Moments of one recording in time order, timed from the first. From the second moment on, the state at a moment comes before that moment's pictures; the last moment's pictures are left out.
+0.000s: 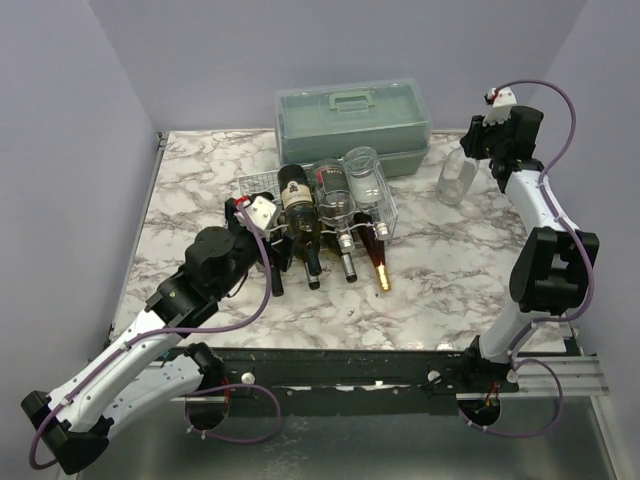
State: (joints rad) left arm -0.74 0.73 0.80 -0.23 -0.18 0.06; right arm -0.13 1.73 1.42 -0.04 -0.29 -0.15
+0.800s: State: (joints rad) left arm -0.73 0.78 0.80 -0.23 -0.19 0.06; right arm -0.05 2.03 1.73 0.09 0.01 -0.04
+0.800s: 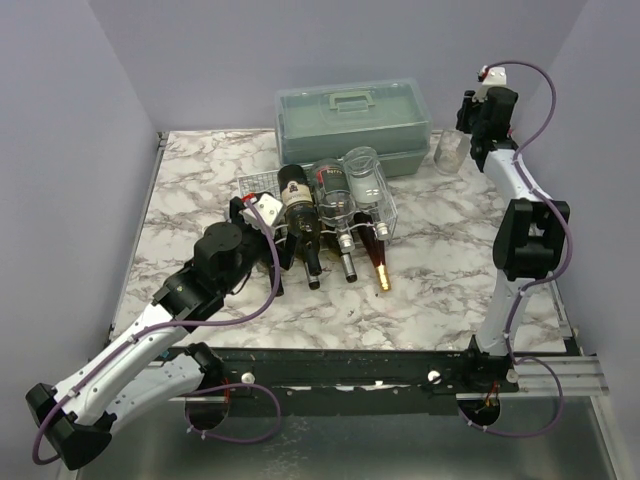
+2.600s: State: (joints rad) left arm -0.71 0.75 0.80 -0.23 -0.16 0.04; right arm -0.02 1.52 1.42 0.16 -0.19 0.07
